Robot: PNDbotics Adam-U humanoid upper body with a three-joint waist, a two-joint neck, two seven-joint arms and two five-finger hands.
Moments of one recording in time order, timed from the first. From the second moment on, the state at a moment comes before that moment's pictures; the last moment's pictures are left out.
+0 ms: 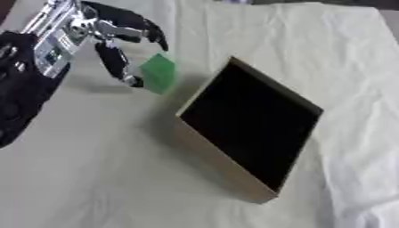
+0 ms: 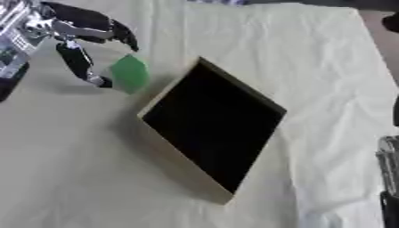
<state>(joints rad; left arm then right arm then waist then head) -1.14 0.52 -0.45 -1.14 -0.74 -0.29 -0.82 -0.28 -0.29 -0.10 -1.98 0.07 -0.29 -0.32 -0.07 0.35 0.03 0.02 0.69</state>
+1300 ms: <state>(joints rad) -1.15 0.48 -0.43 -1.09 -0.77 -0.32 -0.79 -0.29 -0.28 -0.09 -1.98 0.06 -0.28 -0.32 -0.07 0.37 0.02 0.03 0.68</state>
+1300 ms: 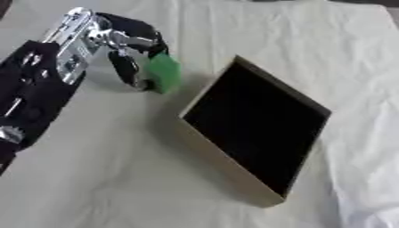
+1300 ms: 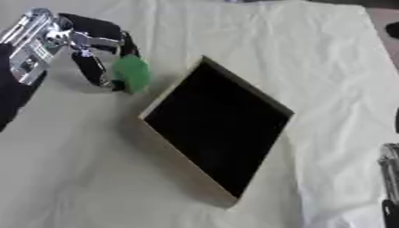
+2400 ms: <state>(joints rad) -1.24 0.42 -0.43 -1.33 -0.56 -0.16 -0.77 -0.29 -0.28 -0.09 -1.98 0.06 -0.28 -0.32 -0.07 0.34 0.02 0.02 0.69</state>
